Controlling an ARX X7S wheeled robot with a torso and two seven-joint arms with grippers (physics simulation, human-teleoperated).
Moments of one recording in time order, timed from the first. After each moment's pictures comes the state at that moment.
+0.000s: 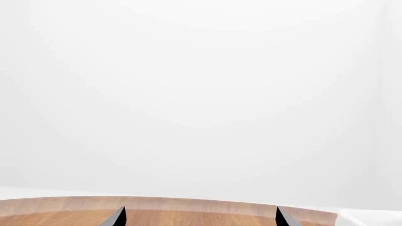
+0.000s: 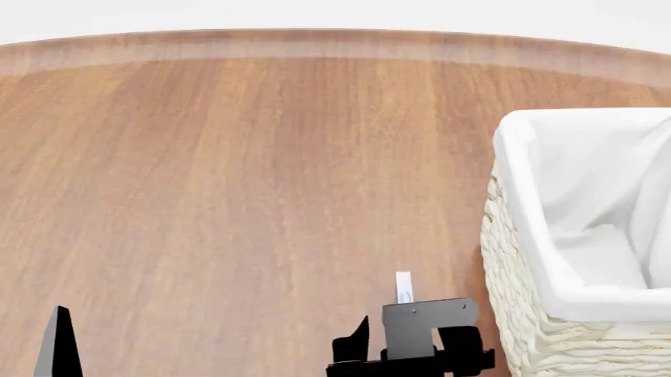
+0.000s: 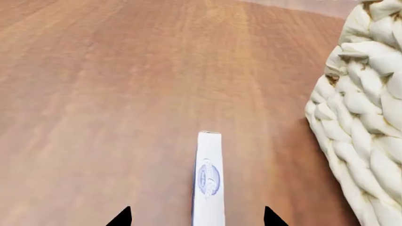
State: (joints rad) left arm 0.21 -0.38 0.25 0.80 -0.24 0.01 -0.39; right arm 0.78 0.00 -0.48 1.31 0.30 -0.26 0.13
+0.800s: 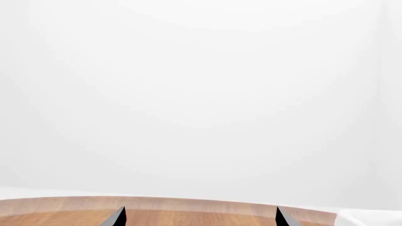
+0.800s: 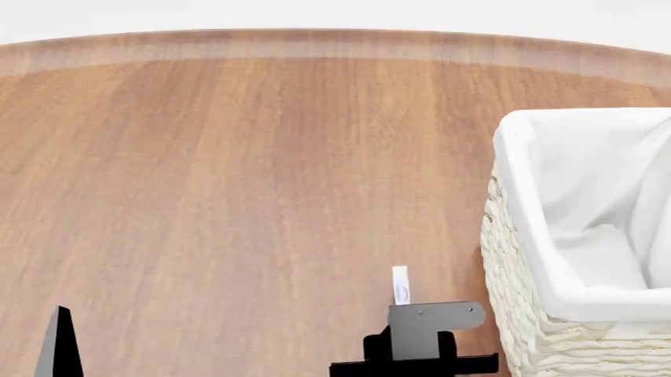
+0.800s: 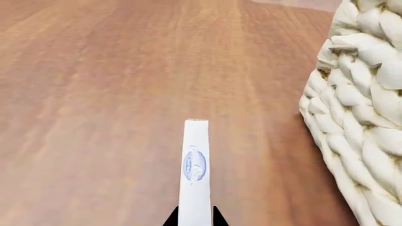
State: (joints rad) left arm 0.20 -0.40 0.26 0.80 -0.25 0.01 -0.40; right arm 0.77 0.00 -0.44 1.31 0.30 -0.26 0.13
